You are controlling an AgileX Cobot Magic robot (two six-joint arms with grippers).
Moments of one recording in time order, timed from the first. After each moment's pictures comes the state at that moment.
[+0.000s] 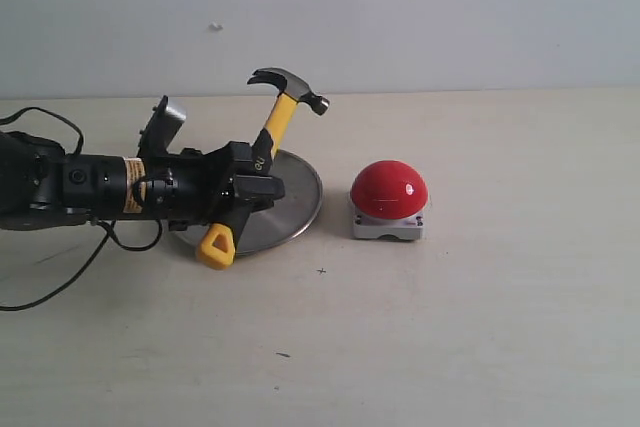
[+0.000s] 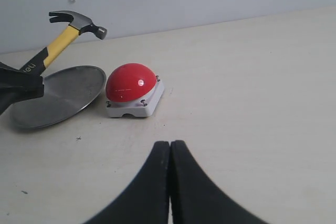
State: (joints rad) left arm -0.30 2.06 -0.97 1.18 -0.83 -1.68; right arm 0.07 0.01 -0.08 0.13 0.47 0.11
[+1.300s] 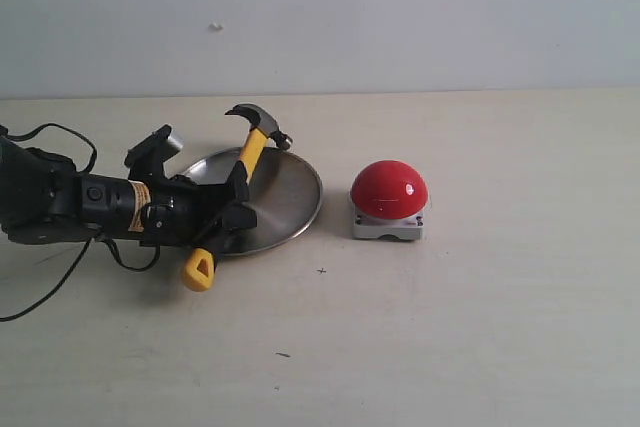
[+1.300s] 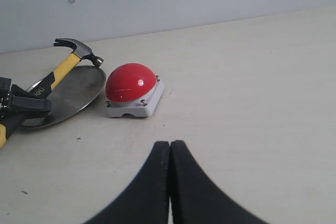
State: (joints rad) left arm -0.30 2.13 -0.99 1.12 -0.58 -1.53; right arm 0.07 0.01 -0.08 0.13 0.47 0.11
